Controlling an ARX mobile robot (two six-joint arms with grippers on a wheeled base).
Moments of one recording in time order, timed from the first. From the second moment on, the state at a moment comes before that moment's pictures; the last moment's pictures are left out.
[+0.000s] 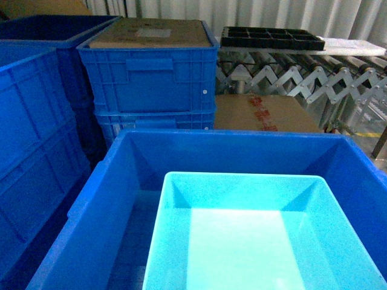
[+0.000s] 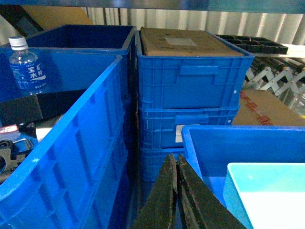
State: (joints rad) left arm 0.00 0.57 0.09 0.47 0.00 -0.02; right arm 0.00 0.52 0.07 0.44 0.00 -0.01
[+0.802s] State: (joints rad) left arm 0.00 0.24 0.01 0.24 0.00 -0.02; right arm 0.00 0.21 0.01 0.21 0.00 -0.01
